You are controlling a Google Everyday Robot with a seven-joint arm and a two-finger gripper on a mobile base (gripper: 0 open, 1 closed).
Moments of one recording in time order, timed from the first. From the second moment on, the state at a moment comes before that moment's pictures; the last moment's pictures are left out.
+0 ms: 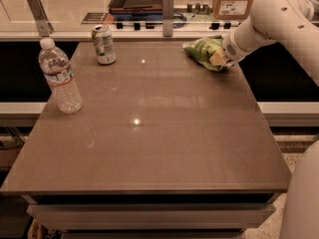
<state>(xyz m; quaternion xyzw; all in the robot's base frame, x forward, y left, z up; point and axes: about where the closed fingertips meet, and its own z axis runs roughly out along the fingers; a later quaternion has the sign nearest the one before) 0.759 -0.204 0.835 -0.36 0.87 0.03 0.33</state>
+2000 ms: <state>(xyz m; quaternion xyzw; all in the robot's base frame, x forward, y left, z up) 0.732 -0.206 0.878 -0.37 0.86 0.05 0.34</state>
